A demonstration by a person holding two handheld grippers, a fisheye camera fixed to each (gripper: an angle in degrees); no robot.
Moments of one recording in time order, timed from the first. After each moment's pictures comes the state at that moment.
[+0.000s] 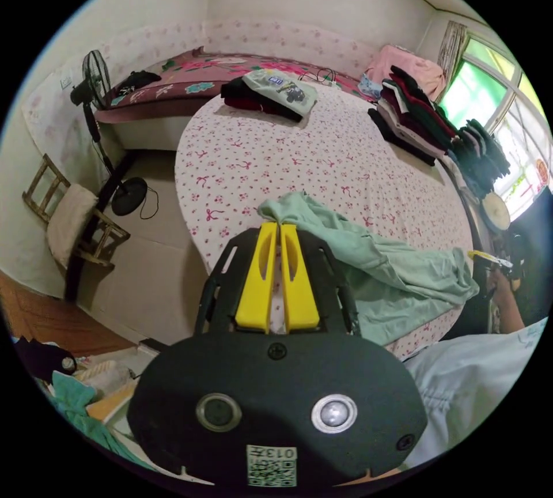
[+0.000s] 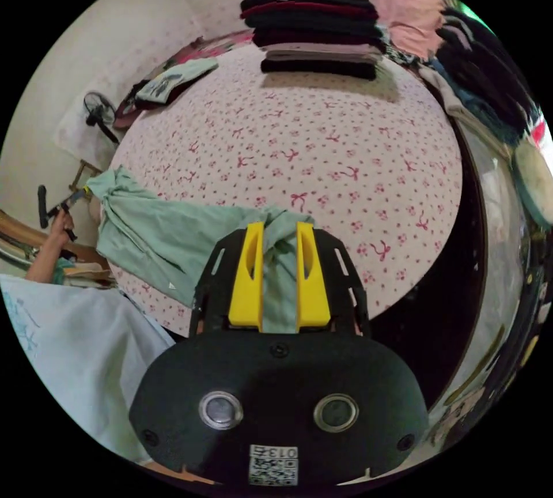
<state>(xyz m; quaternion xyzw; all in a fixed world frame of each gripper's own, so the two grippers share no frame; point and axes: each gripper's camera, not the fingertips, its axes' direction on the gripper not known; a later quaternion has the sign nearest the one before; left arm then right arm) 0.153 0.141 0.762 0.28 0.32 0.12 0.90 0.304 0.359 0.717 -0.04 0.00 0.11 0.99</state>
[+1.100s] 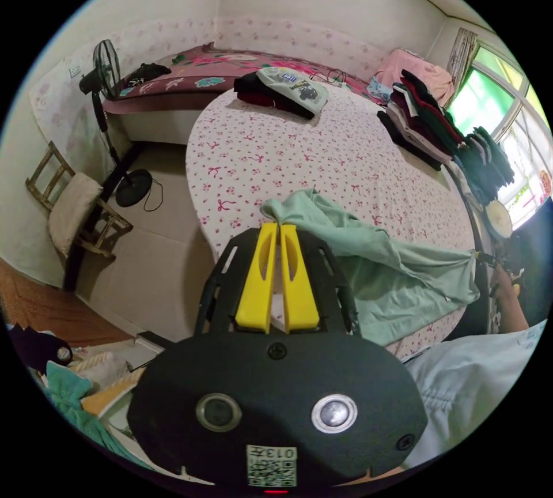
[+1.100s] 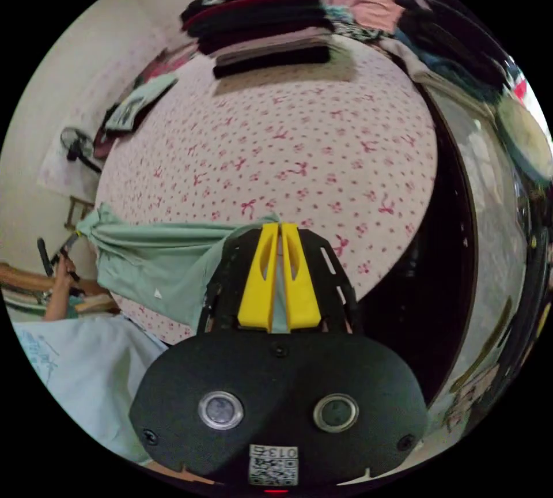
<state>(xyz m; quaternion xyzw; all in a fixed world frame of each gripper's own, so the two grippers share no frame) 0.128 0.143 0.787 0.27 0.34 0.12 0.89 0.396 0.409 0.681 -0.01 -0.05 0.29 0.96</state>
